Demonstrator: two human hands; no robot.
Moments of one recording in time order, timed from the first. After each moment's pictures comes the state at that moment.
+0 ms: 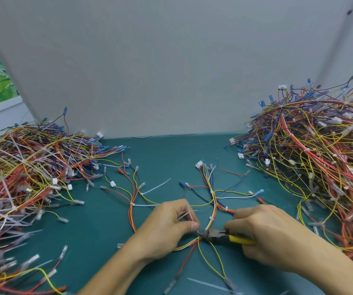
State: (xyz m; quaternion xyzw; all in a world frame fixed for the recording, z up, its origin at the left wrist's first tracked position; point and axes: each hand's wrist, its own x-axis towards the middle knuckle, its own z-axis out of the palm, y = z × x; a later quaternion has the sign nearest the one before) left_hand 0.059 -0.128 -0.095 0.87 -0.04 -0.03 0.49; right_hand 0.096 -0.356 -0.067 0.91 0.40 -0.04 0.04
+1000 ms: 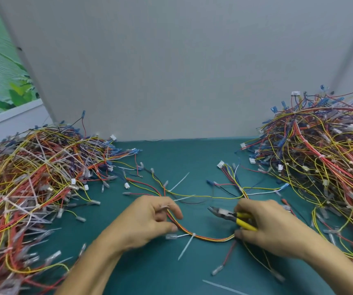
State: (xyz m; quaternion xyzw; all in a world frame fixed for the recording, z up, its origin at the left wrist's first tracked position) left_hand 0.047 -0.064 -0.074 0.89 -0.09 -0.01 0.45; right_hand 0.112 -0.337 -0.076 0.95 0.30 -0.02 -0.14
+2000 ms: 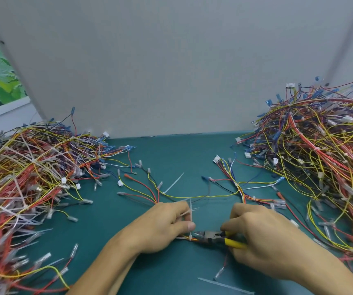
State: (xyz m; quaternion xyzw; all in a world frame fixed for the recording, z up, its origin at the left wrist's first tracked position) left_hand 0.064 -0.096 -0.090 0.94 -0.13 -0.09 0.31; right_hand 0.078 -0.327 -0.064 0.93 0.36 -0.02 -0.04
